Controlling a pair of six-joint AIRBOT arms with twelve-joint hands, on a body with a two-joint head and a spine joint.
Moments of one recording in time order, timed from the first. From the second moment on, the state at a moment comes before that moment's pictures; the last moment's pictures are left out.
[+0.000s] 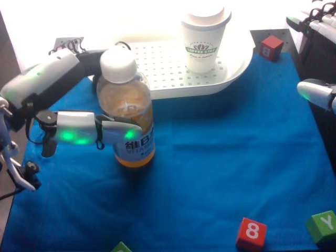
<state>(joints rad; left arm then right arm) 0.93 -1.03 1.14 -0.05 -1.07 0.63 -0.96 -0.87 1.03 0.25 1.01 -1.05</state>
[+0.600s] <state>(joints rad) 1.03 -0.95 1.07 -0.14 -1.14 0.68 -0.96 -0.87 1.03 0.25 1.00 -1.05</state>
